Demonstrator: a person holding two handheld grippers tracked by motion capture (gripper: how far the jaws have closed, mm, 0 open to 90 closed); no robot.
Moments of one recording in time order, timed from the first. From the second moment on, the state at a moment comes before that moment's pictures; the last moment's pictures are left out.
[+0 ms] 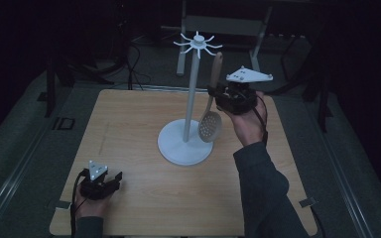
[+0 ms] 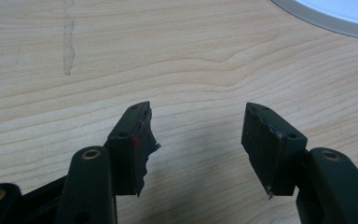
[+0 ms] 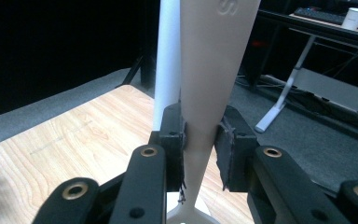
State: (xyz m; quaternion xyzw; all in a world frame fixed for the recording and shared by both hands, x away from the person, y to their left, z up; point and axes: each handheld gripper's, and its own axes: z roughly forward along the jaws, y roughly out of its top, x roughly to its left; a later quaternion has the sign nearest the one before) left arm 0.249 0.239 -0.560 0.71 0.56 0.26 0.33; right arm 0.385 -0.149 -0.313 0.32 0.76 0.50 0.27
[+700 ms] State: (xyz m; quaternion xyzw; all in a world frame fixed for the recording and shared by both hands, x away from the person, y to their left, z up) left arm 0.249 0.241 -0.559 0.71 0.56 0.26 0.34; right arm 0.400 -0.134 -0.314 0.33 0.77 0.48 0.26
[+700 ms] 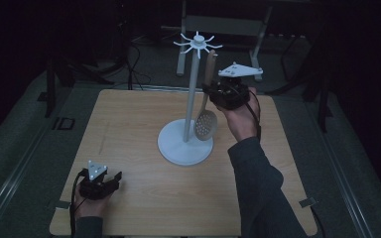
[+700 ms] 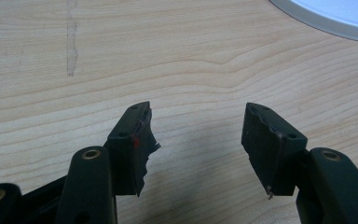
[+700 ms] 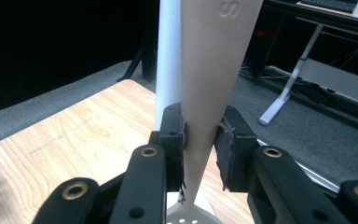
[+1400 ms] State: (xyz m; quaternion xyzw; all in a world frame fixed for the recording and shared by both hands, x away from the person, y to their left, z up) left arm 0.249 0.241 -0.559 0.71 0.56 0.26 0.34; right arm 0.395 -0.140 -0.321 0.35 0.76 0.48 0.26
